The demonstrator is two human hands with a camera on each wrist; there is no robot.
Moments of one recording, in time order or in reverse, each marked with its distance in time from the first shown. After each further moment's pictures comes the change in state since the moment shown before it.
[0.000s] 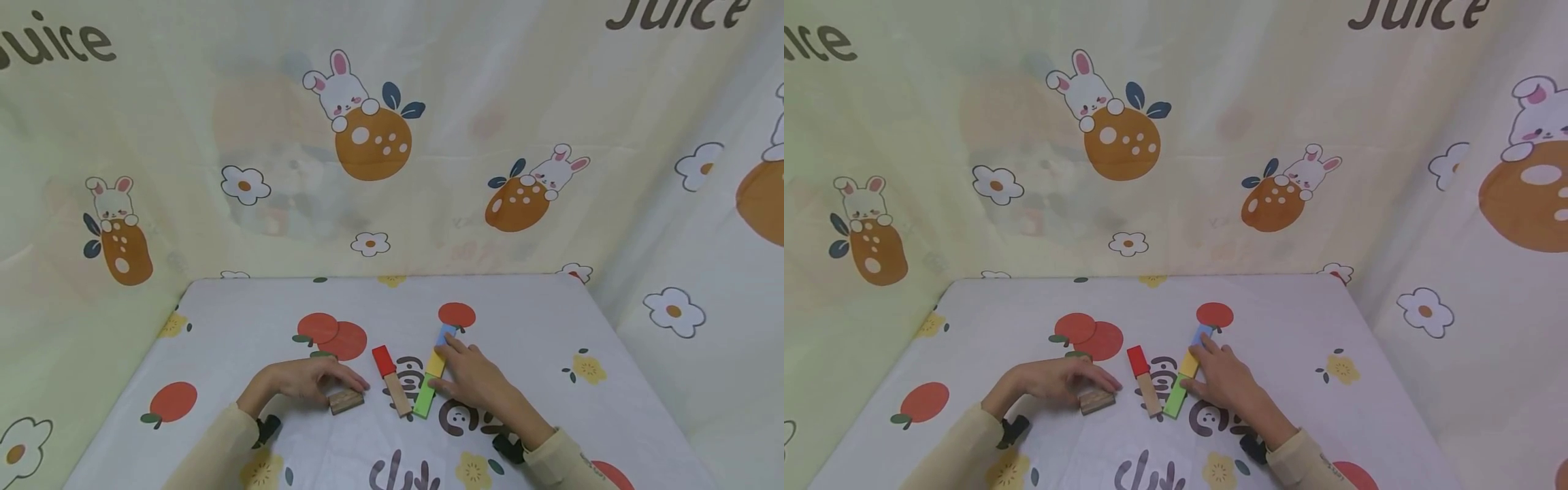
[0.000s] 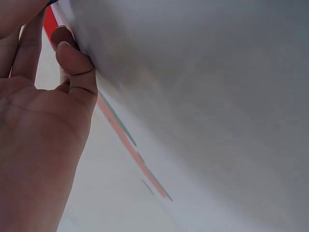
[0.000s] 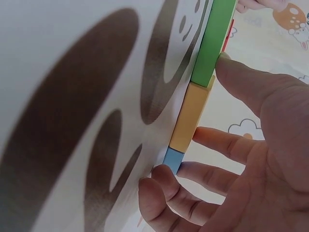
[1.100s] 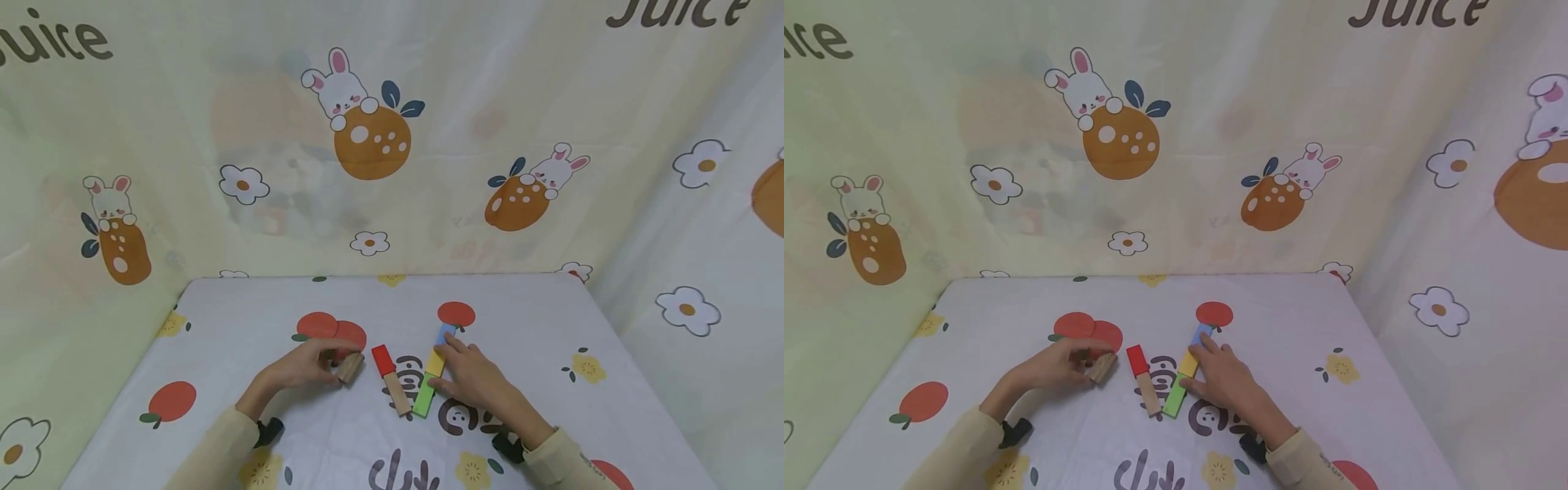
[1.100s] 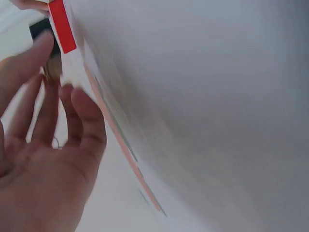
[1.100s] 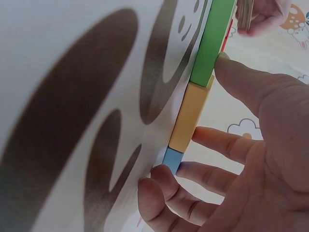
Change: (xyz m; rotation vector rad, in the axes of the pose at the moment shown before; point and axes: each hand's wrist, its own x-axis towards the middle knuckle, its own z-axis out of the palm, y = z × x) left_hand 0.007 -0.007 -0.002 -0.052 0.381 -0.026; right_hand 0.000 0.001 0.001 -0.007 0.006 -0.011
